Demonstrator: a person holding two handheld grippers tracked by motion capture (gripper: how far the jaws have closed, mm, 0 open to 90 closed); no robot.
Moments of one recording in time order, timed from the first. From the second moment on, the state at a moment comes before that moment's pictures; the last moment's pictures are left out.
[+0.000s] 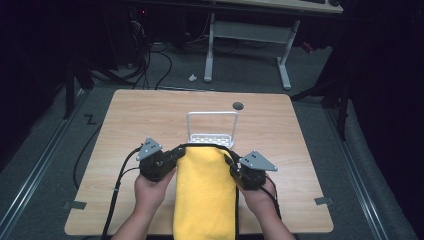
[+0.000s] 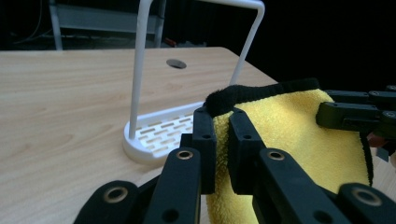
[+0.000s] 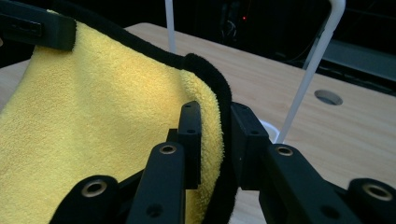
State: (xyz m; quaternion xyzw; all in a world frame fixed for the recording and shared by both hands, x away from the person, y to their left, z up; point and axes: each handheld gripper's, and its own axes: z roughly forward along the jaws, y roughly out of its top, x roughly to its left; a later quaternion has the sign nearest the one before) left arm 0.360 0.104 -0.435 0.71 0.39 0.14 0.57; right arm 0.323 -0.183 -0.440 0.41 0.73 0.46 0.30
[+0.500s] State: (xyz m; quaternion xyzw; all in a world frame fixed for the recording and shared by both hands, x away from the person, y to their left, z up) left arm 0.364 0.102 -0.389 0.69 0.36 0.18 0.60; right arm 0.327 -0.185 -0.398 0.39 0.70 0.49 0.34
